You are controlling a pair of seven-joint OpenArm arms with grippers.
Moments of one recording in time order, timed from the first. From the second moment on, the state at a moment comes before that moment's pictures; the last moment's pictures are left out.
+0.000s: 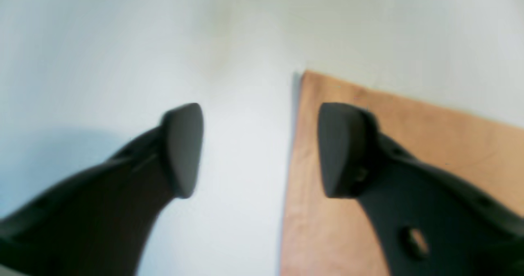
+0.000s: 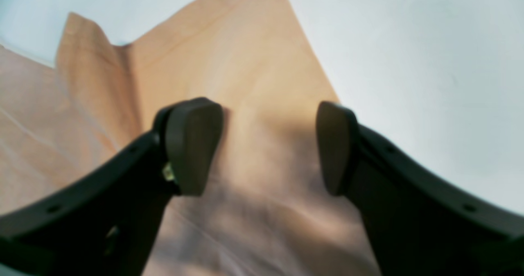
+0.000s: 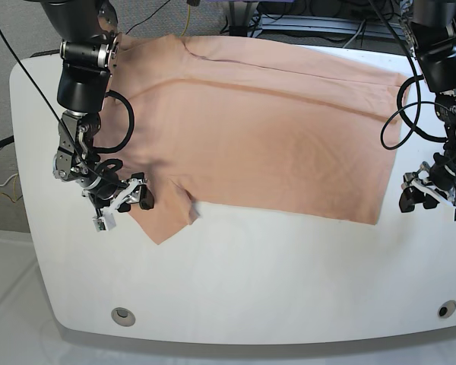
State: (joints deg) left arm -11.3 -26.6 -22.7 64.3 -30.5 -31.4 37.3; right arm 20.7 13.4 14.4 51.2 16.5 38.0 -33.4
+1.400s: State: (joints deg) left arm -14.8 -25.8 -21.7 54.3 -31.1 -31.4 39.1; right arm 21.8 12.5 15.5 50.1 15.1 39.3 -31.7
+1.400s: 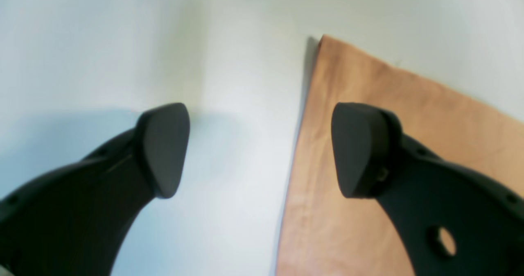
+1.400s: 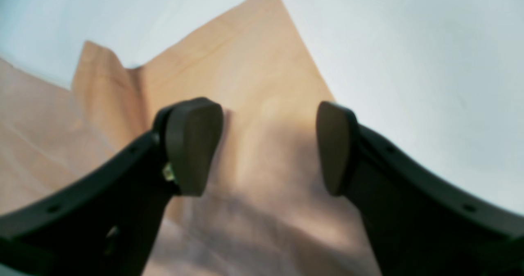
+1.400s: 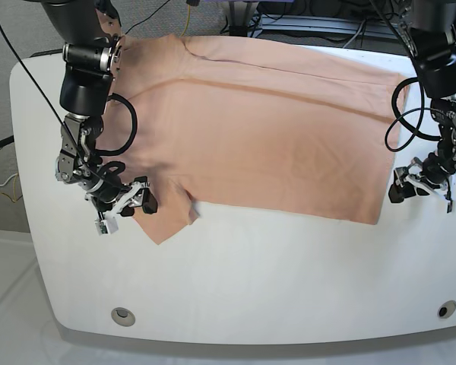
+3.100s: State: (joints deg) left arm -15.6 -24.4 -17.1 52.9 -32.4 -32.7 37.6; right arm 23.8 12.9 15.5 42.2 16.7 39.8 -26.0
